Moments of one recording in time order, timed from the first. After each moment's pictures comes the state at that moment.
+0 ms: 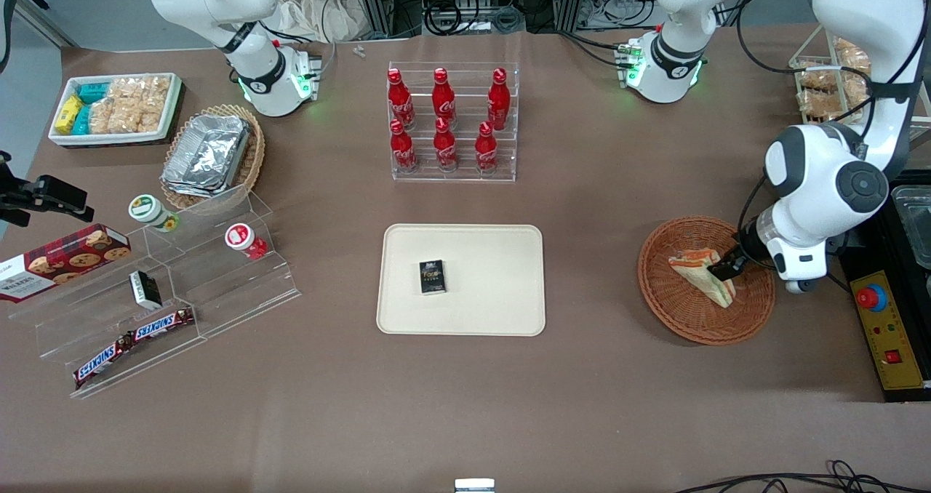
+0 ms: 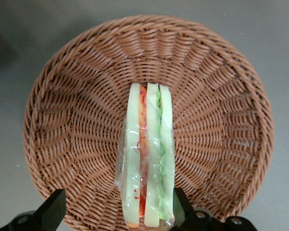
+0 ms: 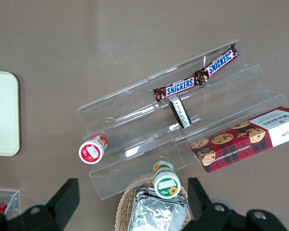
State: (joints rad) arm 0.36 0.24 -0.34 -2.17 0.07 2.37 -0.89
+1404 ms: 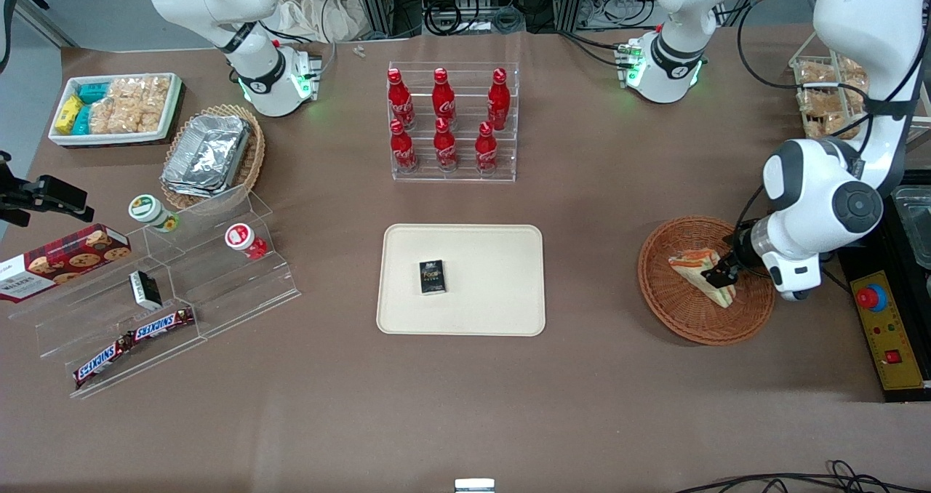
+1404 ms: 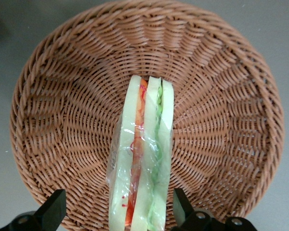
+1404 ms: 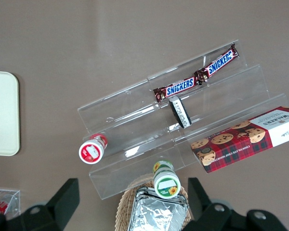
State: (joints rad) arm 0.35 0.31 -0.35 -2.10 0.07 2.32 -0.97
